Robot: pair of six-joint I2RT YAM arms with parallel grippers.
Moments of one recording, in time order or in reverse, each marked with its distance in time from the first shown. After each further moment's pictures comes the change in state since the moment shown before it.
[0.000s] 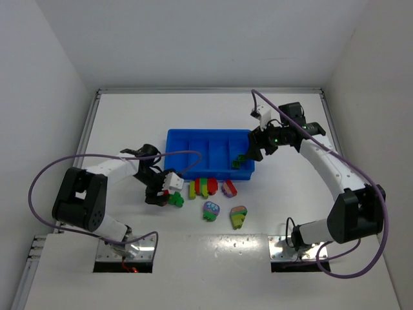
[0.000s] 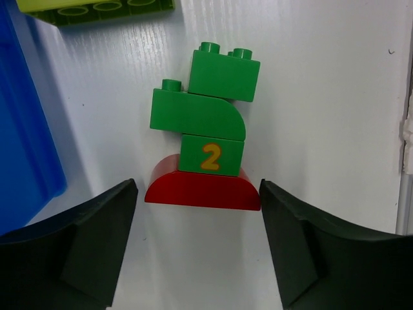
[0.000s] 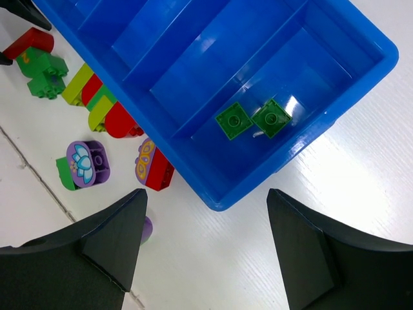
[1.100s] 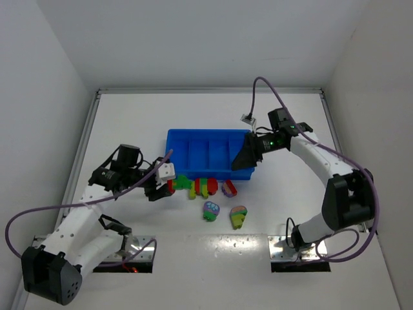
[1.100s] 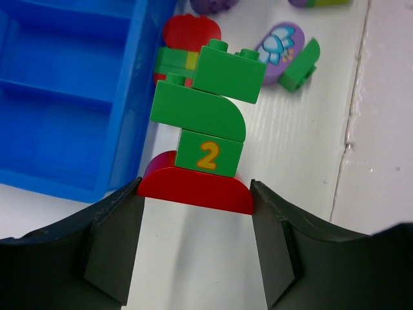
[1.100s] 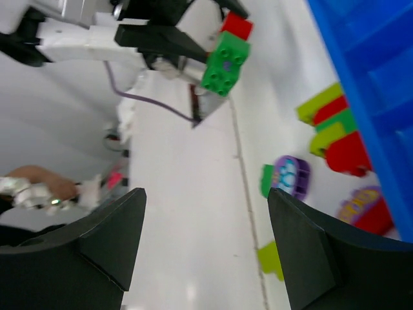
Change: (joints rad) left arm -0.009 -0.581 -0.058 0.065 0.168 -0.513; right arm 0.033 0.101 -0.026 -0.051 -0.718 0.101
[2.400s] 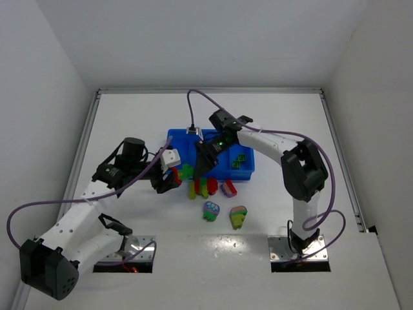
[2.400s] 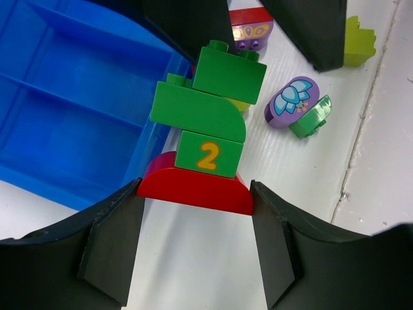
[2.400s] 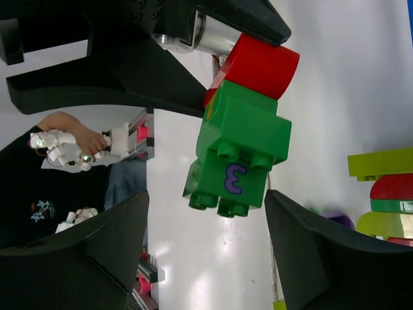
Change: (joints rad) left arm -0.077 0.032 0.051 0.173 -0.088 -0.325; right arm 0.386 0.439 0.381 -0.025 0.047 0.140
